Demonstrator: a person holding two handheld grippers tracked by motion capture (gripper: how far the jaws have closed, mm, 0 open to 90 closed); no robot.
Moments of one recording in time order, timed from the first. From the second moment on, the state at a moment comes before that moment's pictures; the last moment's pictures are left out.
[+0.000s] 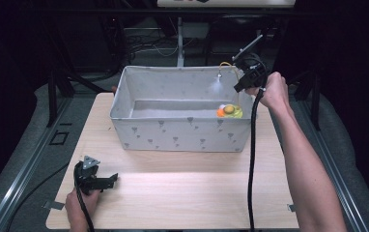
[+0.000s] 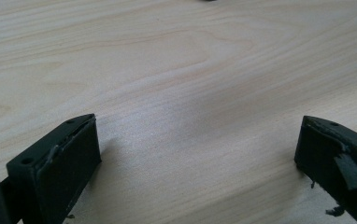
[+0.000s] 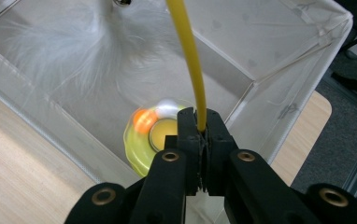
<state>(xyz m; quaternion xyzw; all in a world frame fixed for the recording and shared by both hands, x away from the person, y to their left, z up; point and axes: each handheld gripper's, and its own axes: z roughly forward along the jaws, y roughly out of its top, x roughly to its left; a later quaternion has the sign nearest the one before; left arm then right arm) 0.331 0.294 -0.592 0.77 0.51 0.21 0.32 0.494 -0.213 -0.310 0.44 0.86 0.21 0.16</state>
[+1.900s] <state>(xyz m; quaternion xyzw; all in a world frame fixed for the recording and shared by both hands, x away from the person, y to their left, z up) 0.331 0.294 -0.592 0.77 0.51 0.21 0.32 0.493 -0.234 -0.381 0.46 0.87 0.14 0.07</state>
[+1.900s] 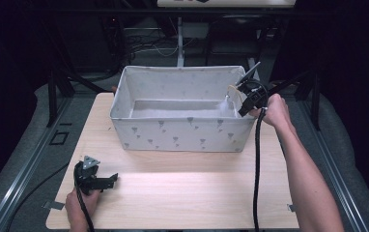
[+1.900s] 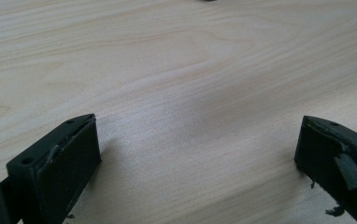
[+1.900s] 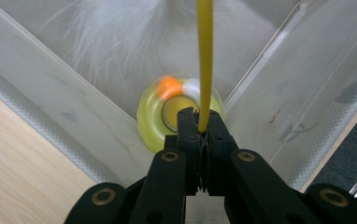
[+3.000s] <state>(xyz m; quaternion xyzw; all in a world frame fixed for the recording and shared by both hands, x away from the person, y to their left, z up) 0.331 0.294 -0.592 0.77 0.51 0.21 0.32 0.492 -0.244 -0.374 0.48 0.86 0.16 0.05</state>
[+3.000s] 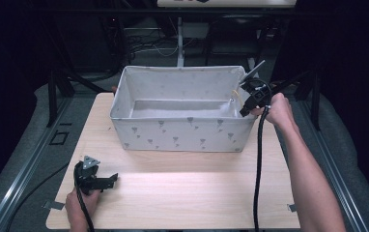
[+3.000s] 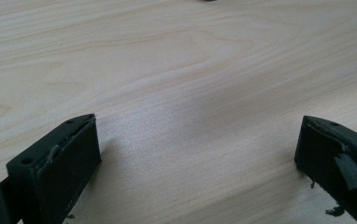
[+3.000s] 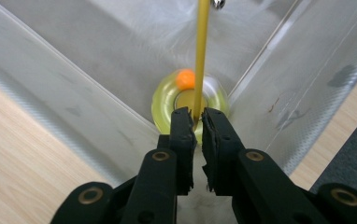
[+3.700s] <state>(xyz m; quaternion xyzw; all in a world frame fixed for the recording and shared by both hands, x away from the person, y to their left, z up) 0.331 0.294 -0.592 0.77 0.51 0.21 0.32 0.459 -0.231 -0.320 0.44 0.87 0.21 0.07</state>
